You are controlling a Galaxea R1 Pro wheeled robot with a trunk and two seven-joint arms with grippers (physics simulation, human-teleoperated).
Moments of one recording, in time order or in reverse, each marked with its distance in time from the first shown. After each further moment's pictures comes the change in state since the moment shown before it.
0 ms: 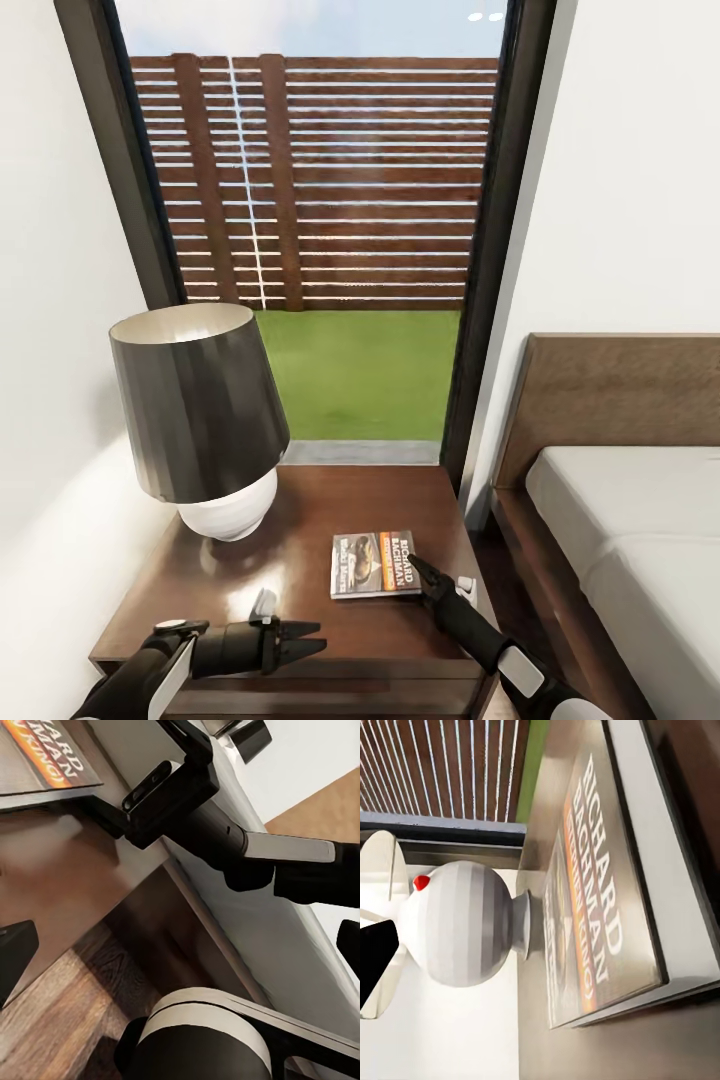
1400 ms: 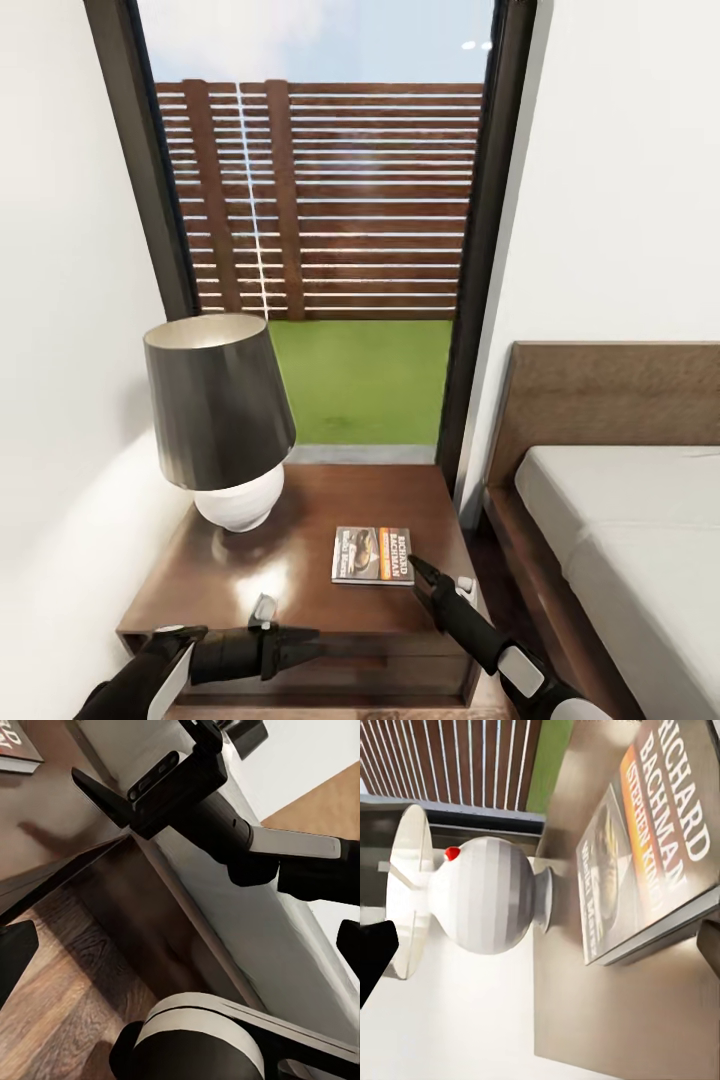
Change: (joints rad) left arm 0.000 0.000 0.000 0.028 -0.001 0.000 0.002; right arm 0.000 0.000 0.000 0.000 0.001 -0.001 0.000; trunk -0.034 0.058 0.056
